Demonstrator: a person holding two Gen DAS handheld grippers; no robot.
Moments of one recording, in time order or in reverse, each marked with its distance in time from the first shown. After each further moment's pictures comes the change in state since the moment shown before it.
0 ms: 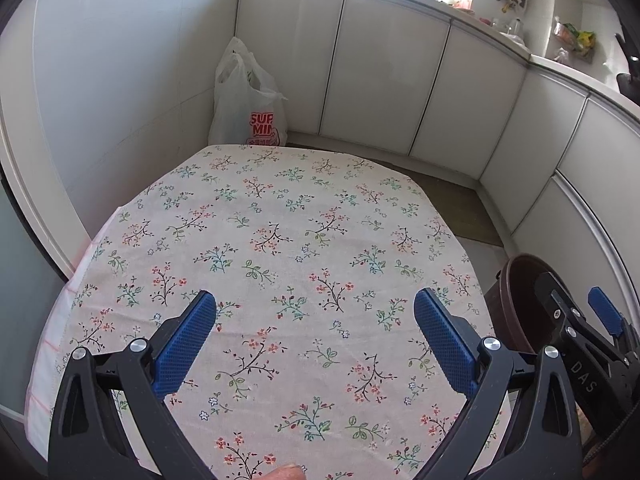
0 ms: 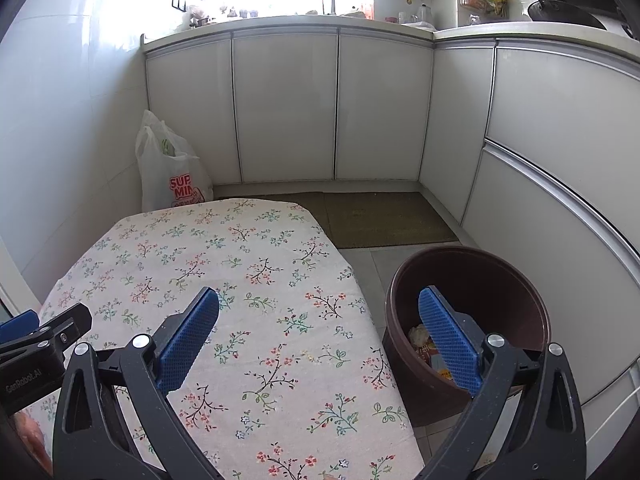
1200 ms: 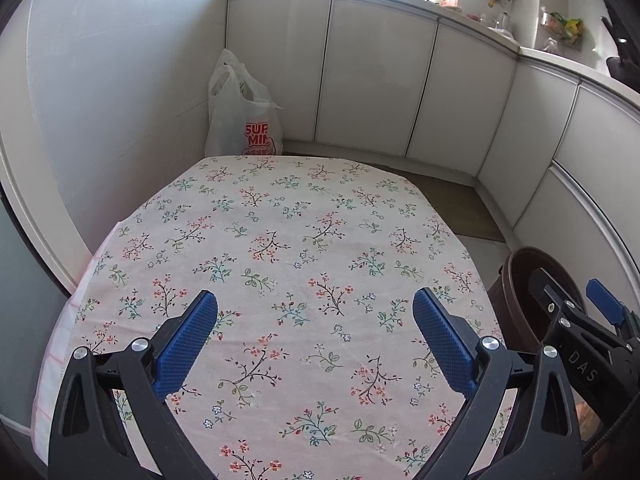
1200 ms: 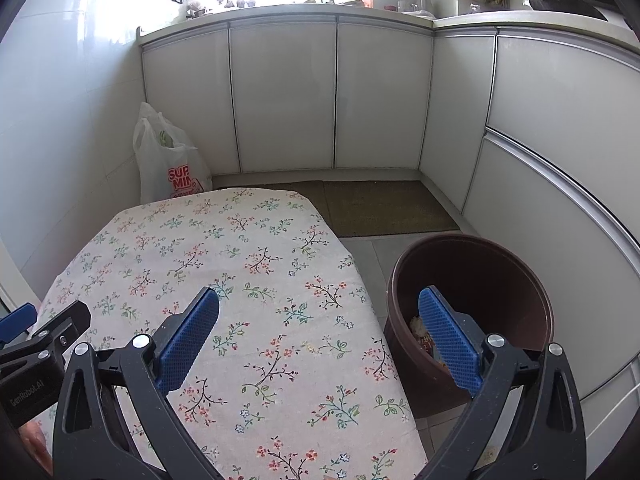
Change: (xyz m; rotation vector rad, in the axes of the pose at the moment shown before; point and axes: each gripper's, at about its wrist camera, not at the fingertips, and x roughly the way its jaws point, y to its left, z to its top) left arm -0.001 -0.007 -0.004 0.059 -0.034 0.005; right arm 0.006 -0.002 -0.003 0.008 0.041 0.002
